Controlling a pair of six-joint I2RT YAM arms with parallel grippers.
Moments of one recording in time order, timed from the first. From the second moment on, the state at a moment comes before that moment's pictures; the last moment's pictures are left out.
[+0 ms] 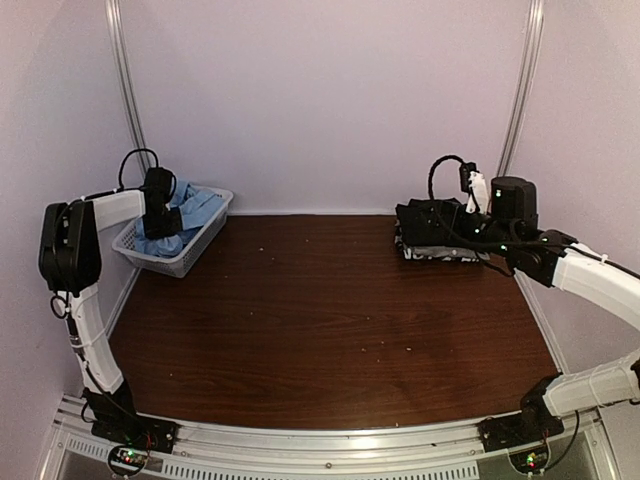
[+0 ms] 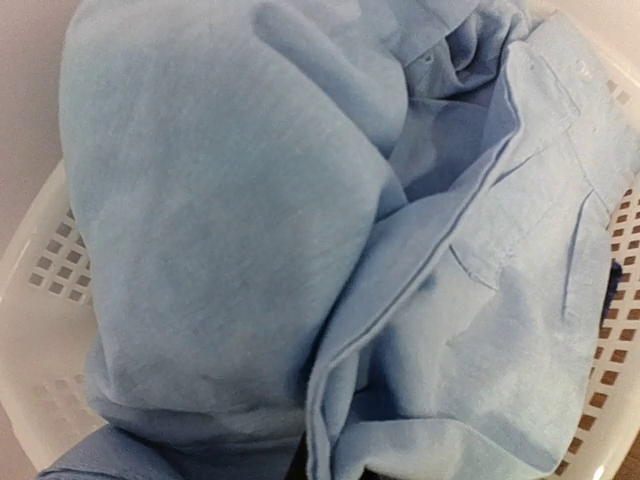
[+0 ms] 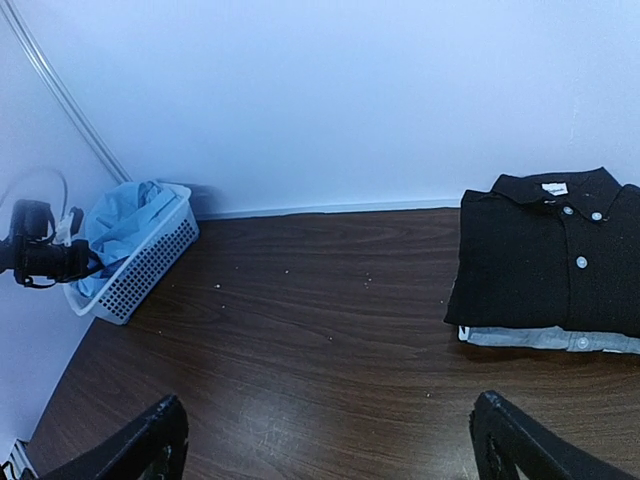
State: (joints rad) left arm -0.03 2.01 1.57 -0.47 -0.29 -0.30; right arm 0.48 1.15 0.94 -0.08 0.02 0.40
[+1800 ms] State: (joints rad) left arm -1.02 1.70 1.73 -0.28 0.14 -0.14; right arm 0.48 1.13 0.97 -0.08 0.18 0.36
